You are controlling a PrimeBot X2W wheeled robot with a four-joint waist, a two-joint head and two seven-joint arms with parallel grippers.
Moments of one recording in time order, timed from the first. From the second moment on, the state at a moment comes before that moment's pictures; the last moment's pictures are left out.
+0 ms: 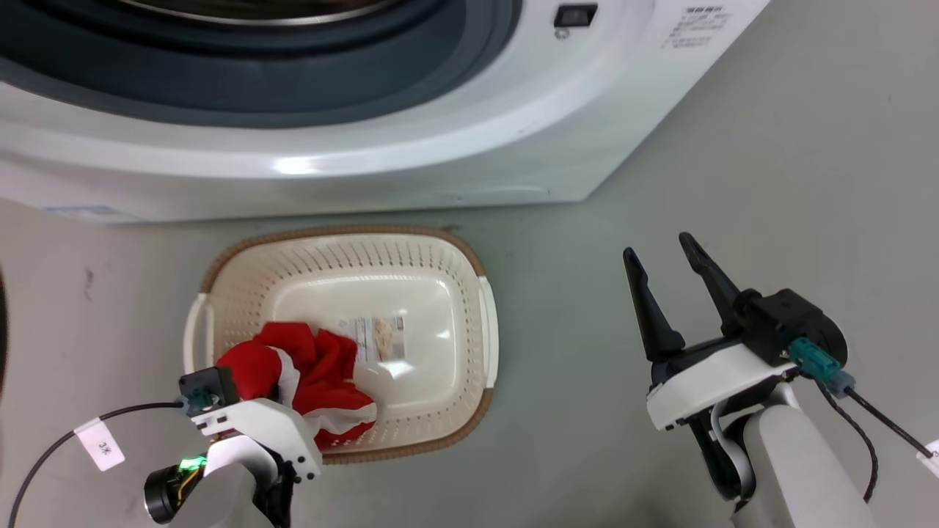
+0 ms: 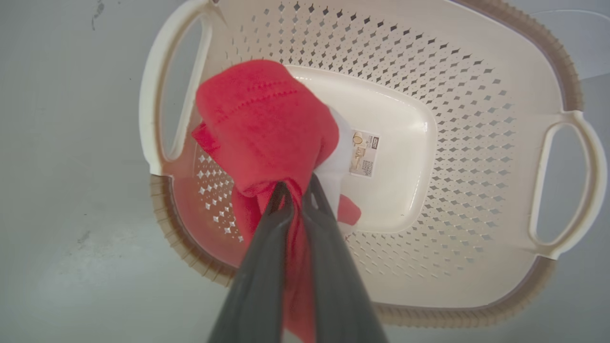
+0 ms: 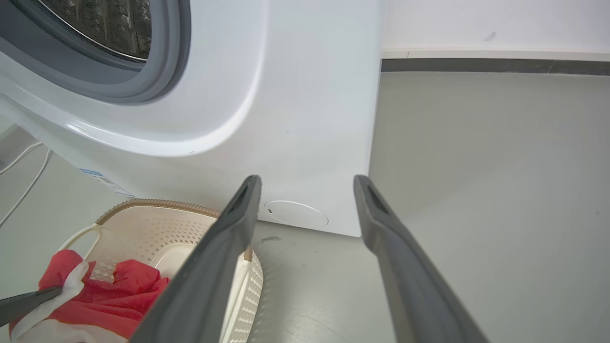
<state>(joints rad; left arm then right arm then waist) -0.54 0.11 -0.02 1.18 -0.38 -0.02 -0.23 -0.30 -0.05 0.18 0.29 0.14 0.13 -0.22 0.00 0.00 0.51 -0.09</state>
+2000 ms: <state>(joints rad) -0.62 0.15 0.04 0.61 -0.16 -0.06 -0.26 -0.18 -0.05 0.11 0.26 0.11 0.13 -0.22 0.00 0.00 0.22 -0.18</state>
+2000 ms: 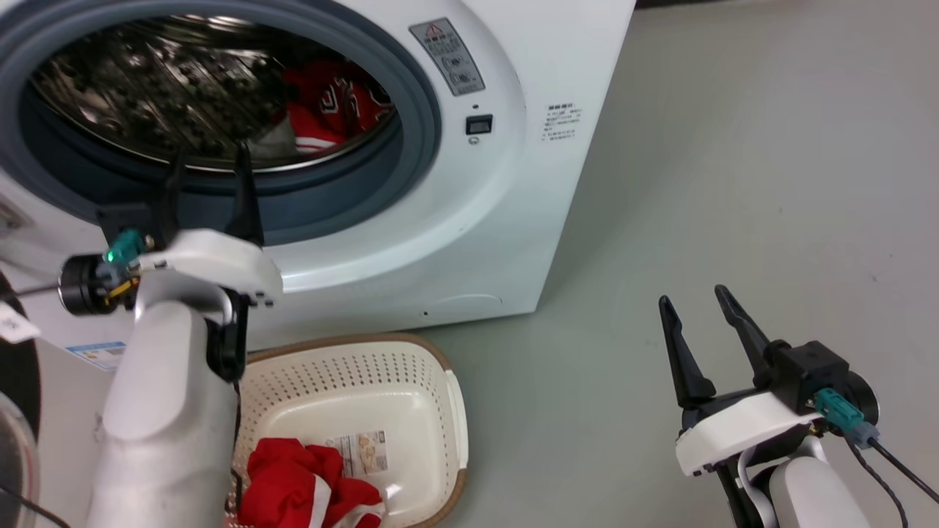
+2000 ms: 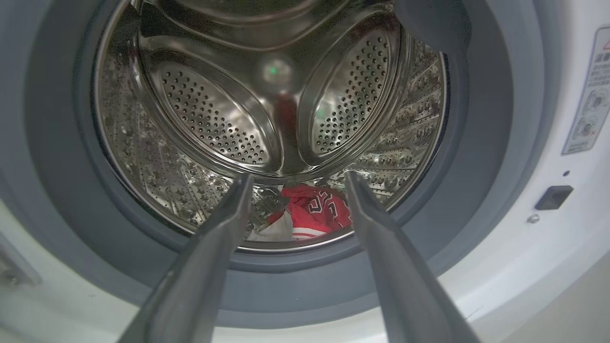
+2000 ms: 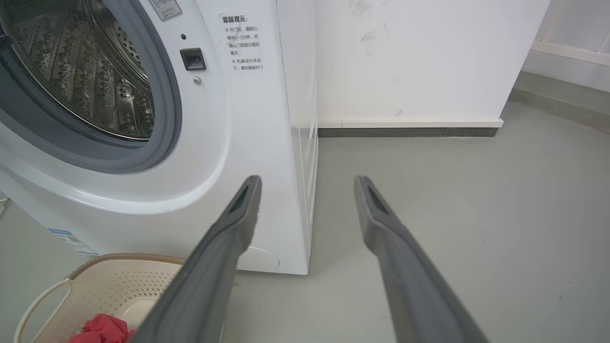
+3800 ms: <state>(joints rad) -1.47 0.49 -0.06 1.10 -0.15 -0.03 0.55 -0.32 -0.05 0.32 0.22 0.31 0.13 -0.26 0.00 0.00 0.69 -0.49</state>
